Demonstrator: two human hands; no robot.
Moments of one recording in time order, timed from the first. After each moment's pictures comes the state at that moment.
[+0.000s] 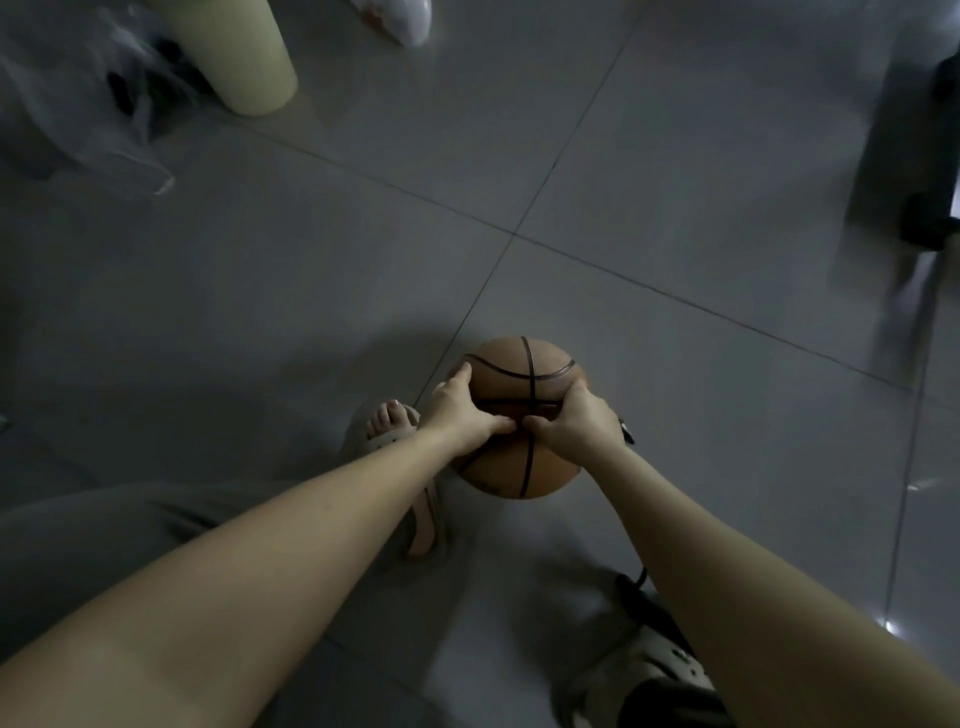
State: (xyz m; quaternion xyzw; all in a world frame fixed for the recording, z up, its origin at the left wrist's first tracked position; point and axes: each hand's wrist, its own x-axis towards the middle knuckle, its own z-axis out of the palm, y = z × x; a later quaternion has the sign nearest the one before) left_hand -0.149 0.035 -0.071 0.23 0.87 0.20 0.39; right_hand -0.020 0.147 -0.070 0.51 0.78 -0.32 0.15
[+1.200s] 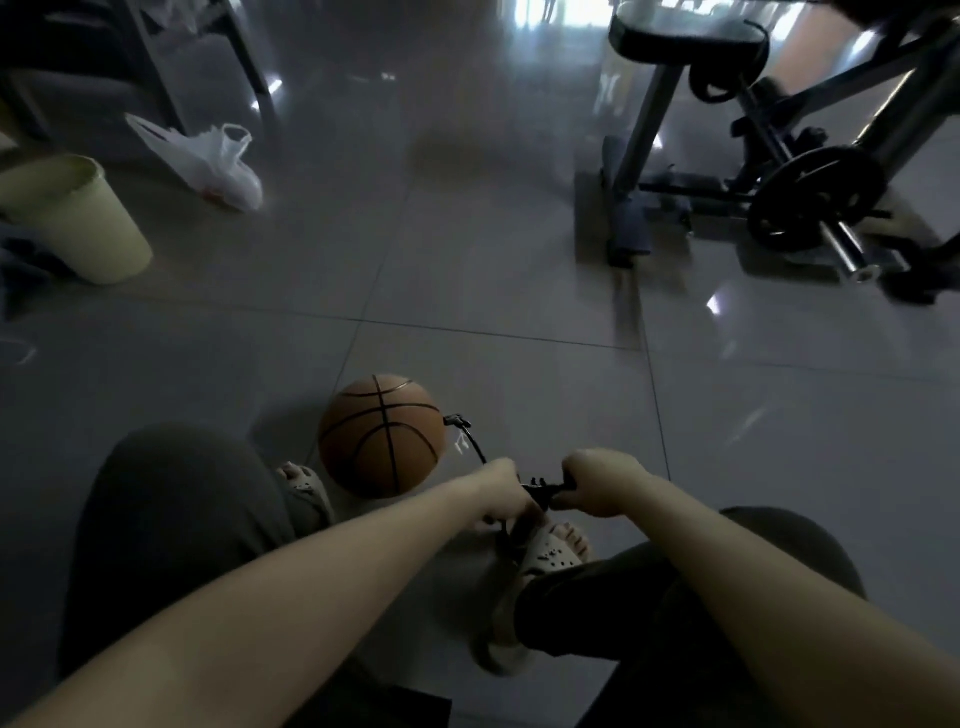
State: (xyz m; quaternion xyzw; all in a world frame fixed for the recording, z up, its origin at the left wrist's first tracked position) left_hand 0.112 0.018 0.047 0.47 0.70 0.01 0.53; right_hand 0.263 0.078 0.094 0.44 0.83 -0.16 0.29
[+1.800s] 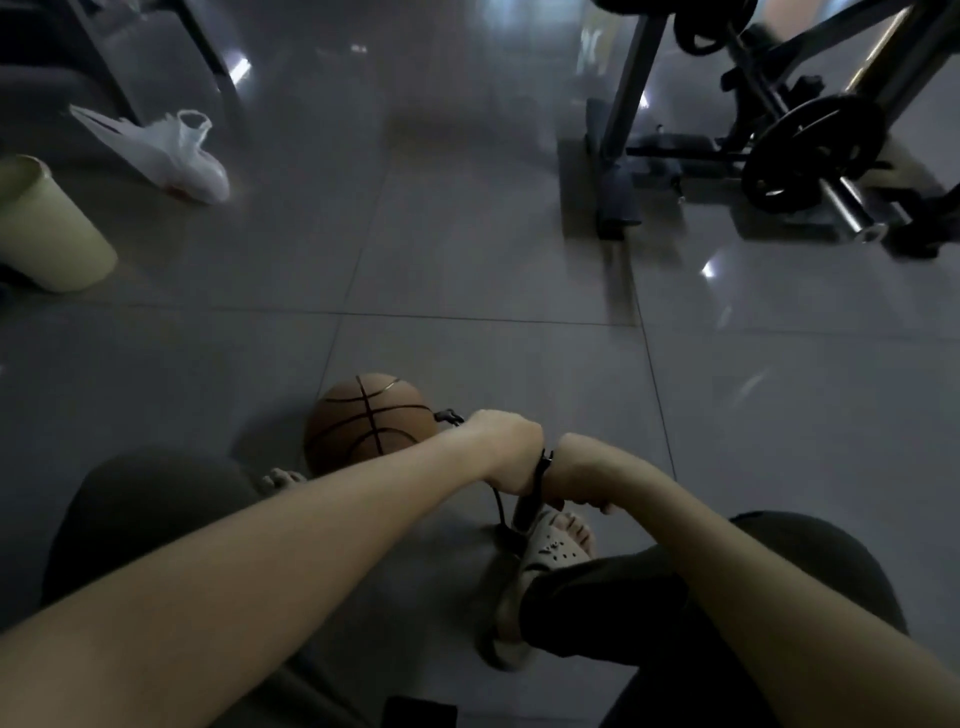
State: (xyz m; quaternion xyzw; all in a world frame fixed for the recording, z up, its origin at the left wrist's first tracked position) left_hand 0.120 0.061 0.122 0.74 0.60 -0.19 0.24; right_hand 0.230 0.084 0.111 0.58 0.68 -0.33 0.31
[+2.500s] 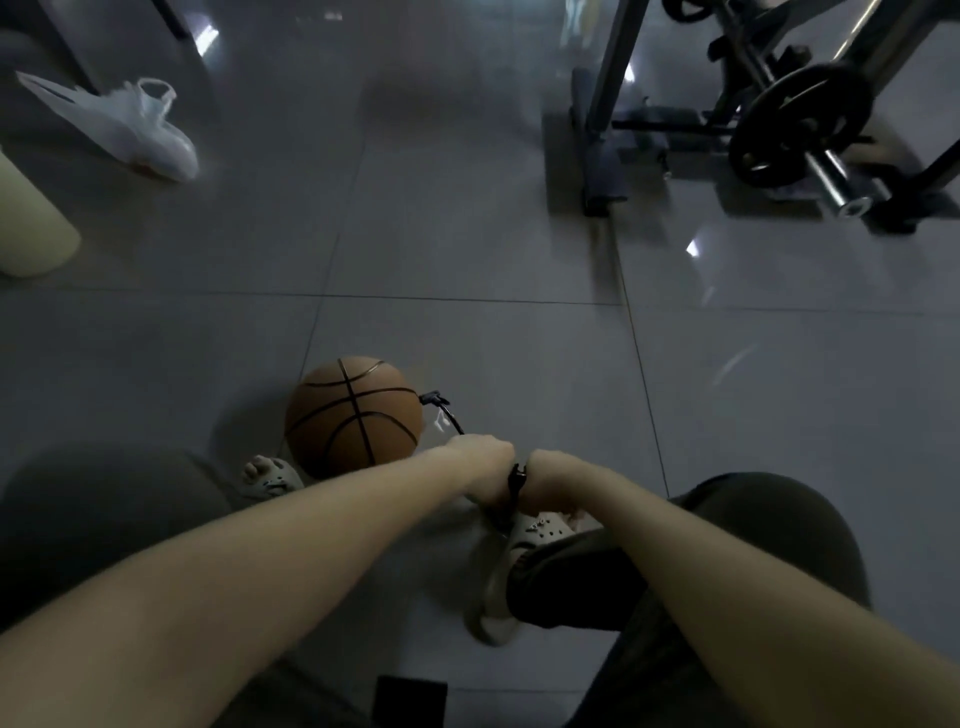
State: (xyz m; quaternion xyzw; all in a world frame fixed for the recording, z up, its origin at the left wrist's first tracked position) left_hand 0.118 0.046 0.062 0.72 0.59 -0.20 0.31; right_hand 0.232 0.065 0.075 0.52 0.71 -0.32 0.35
